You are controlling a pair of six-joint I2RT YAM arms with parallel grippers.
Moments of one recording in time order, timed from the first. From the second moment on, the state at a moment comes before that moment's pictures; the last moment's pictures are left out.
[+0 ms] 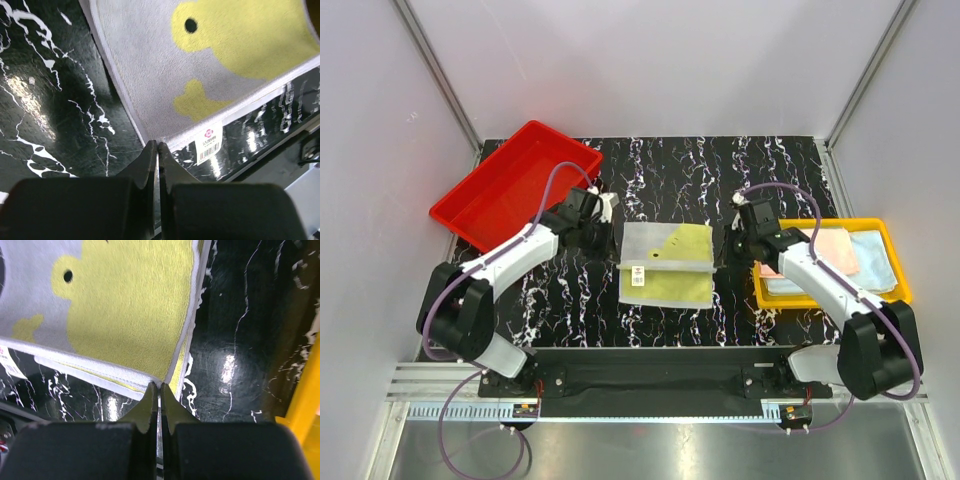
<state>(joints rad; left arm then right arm) -0.46 1.53 1.03 -0.51 0.35 -0.32 0.35 1.32 0.85 -0.52 -0.18 0.42</state>
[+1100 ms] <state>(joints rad) -0.53 1.45 0.96 -0.50 0.23 -0.43 0.43 1.18 0.74 -0.54 -0.15 0.57</state>
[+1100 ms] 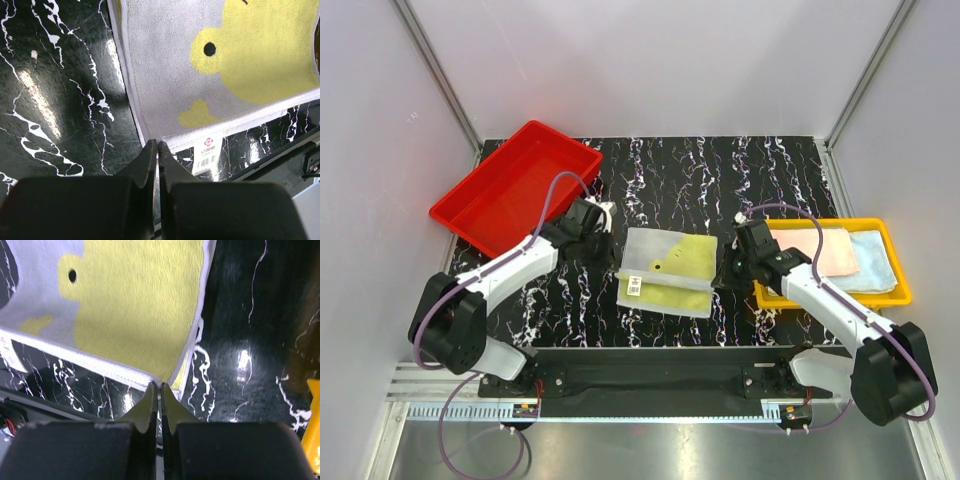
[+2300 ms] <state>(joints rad) -0.52 1.53 0.80 -0.41 0.31 -0.51 0.49 1.23 0.55 -0.40 -0.18 0.77</state>
